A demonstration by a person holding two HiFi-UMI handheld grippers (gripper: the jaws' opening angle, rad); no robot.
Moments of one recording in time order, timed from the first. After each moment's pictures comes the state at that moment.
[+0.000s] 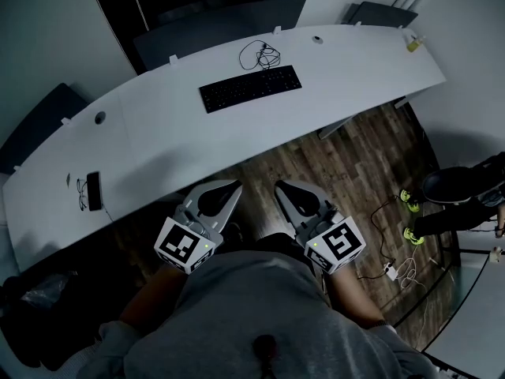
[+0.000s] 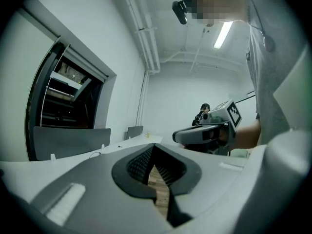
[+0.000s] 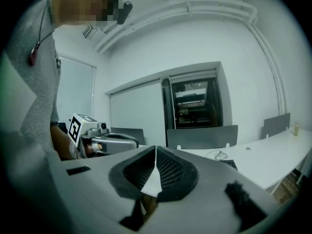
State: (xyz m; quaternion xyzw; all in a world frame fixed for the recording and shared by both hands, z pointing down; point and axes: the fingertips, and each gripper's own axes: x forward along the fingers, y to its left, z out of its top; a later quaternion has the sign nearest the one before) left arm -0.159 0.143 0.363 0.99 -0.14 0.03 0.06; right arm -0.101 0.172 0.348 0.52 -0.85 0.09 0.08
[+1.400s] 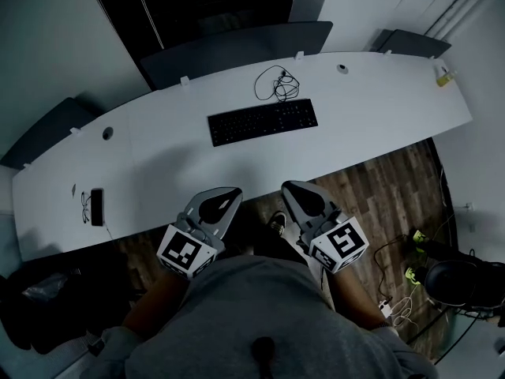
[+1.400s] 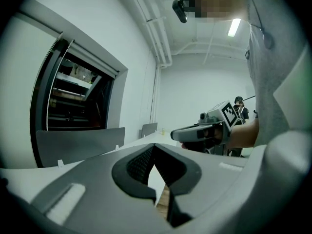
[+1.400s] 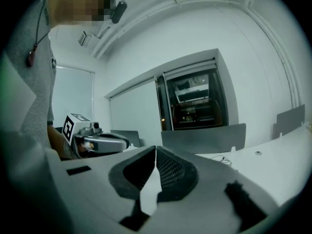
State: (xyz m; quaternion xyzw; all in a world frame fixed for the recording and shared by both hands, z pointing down) left arm -0.086 0.023 0.374 0.97 -0.21 0.06 0.05; right arm -0.005 0.034 0.364 0.47 -0.87 0.10 0.06
